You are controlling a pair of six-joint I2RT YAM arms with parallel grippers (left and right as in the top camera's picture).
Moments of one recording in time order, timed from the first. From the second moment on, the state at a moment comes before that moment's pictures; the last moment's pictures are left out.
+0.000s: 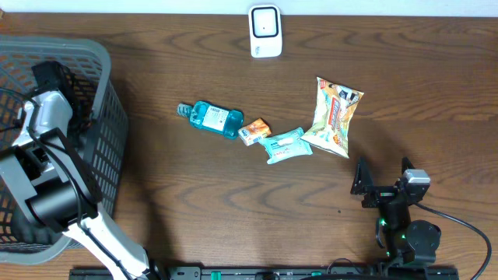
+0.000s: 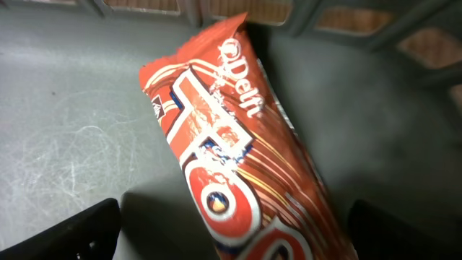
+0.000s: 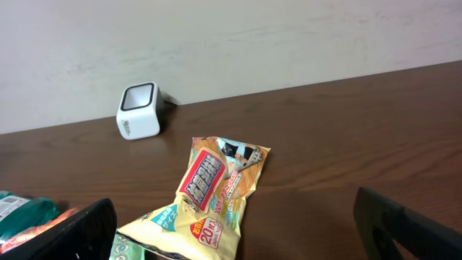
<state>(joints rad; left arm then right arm) 0.46 2.06 1.45 -0.70 -0.40 -1.10 -0.05 0.01 0.01 -0.06 -0.11 0.18</state>
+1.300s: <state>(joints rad) 0.48 1.23 1.44 -0.99 -0.20 -1.06 -0.05 0.01 0.01 -0.06 -0.11 0.18</state>
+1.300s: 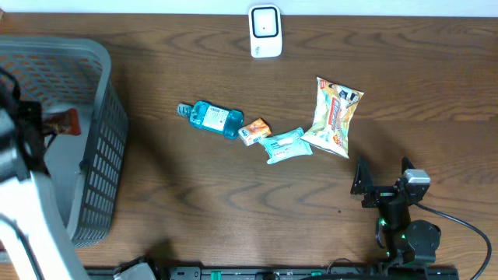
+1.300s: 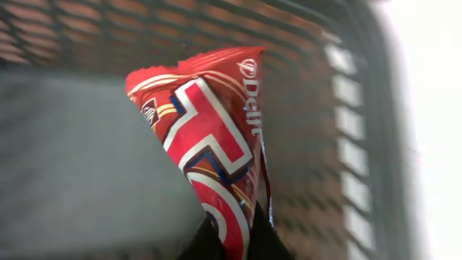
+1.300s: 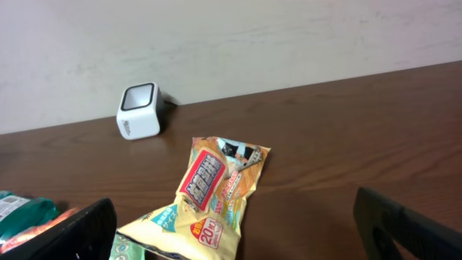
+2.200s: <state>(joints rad) -0.49 1.27 1.20 -1.07 -0.11 -1.00 -0.05 0.01 0.01 -0.06 -0.11 0.18</state>
